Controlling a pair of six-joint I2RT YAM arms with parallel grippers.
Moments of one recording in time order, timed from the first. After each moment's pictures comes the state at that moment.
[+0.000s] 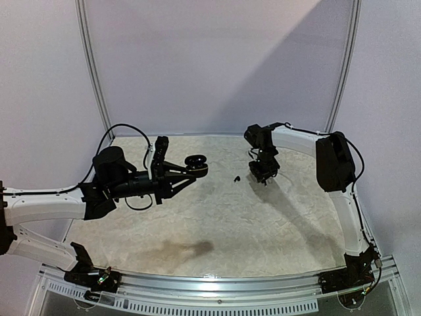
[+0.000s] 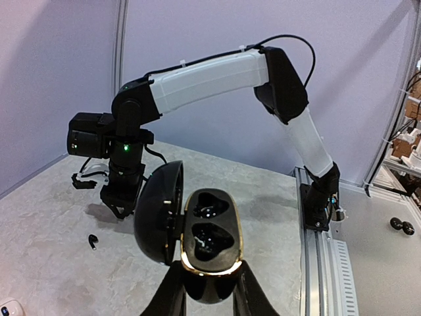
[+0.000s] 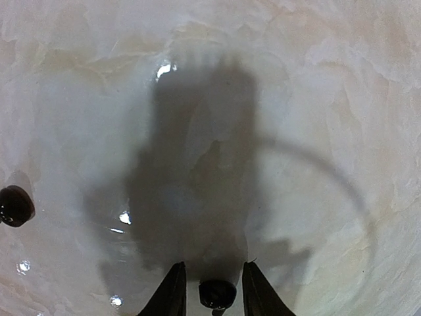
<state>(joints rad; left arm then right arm) -0.80 1.17 0.60 0.54 0.48 -0.14 0.54 2.41 2.03 -1.06 0.16 0.22</state>
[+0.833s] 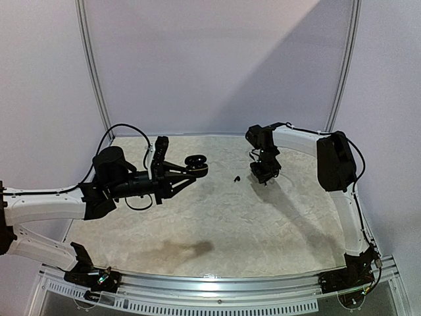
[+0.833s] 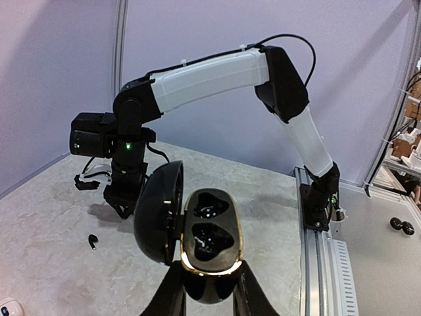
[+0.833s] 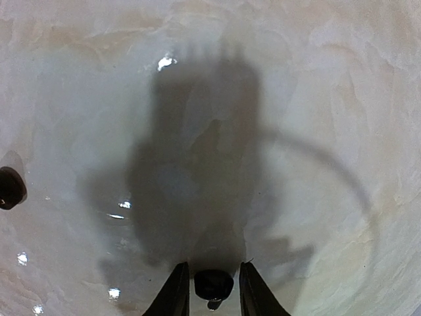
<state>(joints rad) -0.80 1.17 0.60 0.54 0.48 -0.14 0.53 2.40 2.02 -1.08 0.15 0.19</state>
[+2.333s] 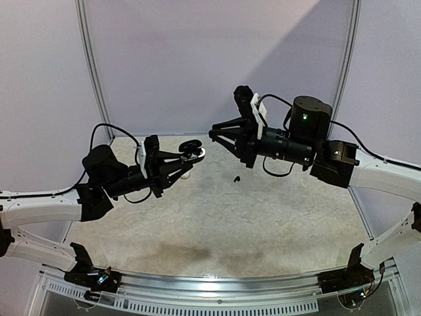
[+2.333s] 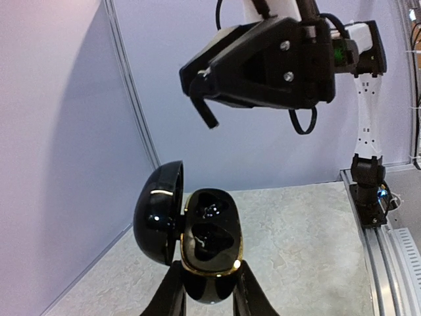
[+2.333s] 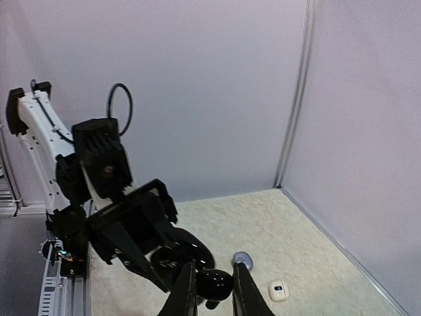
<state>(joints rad) -0.83 1.13 0.60 0.67 0.38 0.19 1.01 1.36 1.22 0.15 -0.20 -0.07</state>
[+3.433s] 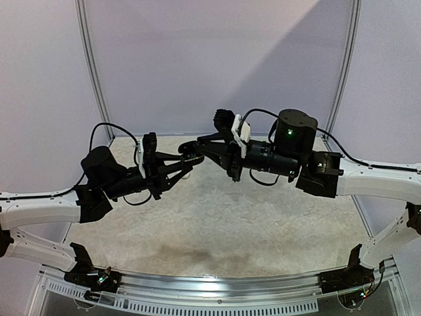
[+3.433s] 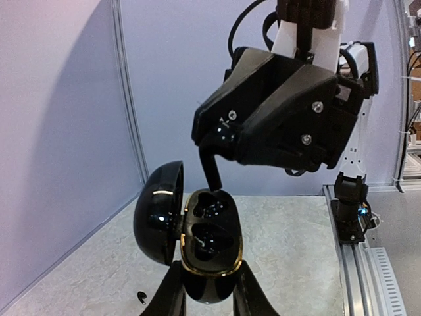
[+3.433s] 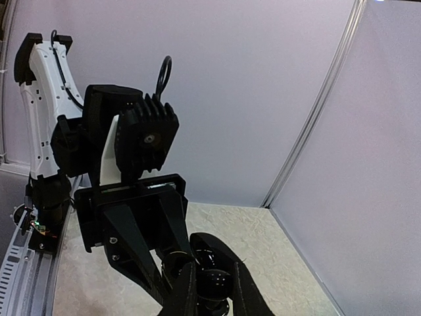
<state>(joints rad) -0.85 1.12 0.59 0.67 0.39 0.06 1.09 1.44 1.18 0.29 -0.17 -0.32</state>
